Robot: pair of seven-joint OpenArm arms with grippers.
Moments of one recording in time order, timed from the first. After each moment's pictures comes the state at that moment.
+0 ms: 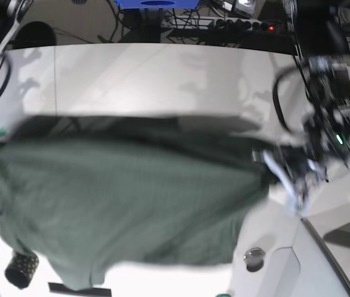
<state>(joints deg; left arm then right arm) -1.0 -15.6 -11.8 93.9 -22.0 -25.7 54.6 0.4 11.5 31.1 93.6 -4.1 40.3 -57.1</state>
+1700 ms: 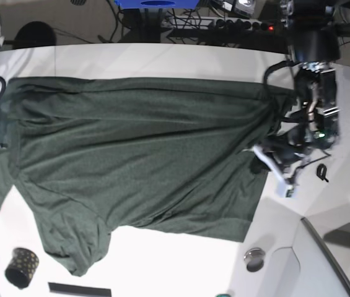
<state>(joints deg) -5.4 -14.0 -10.2 75.4 -22.3 -25.8 41.7 19.7 23.6 31.8 40.8 -4.1 37.8 -36.9</state>
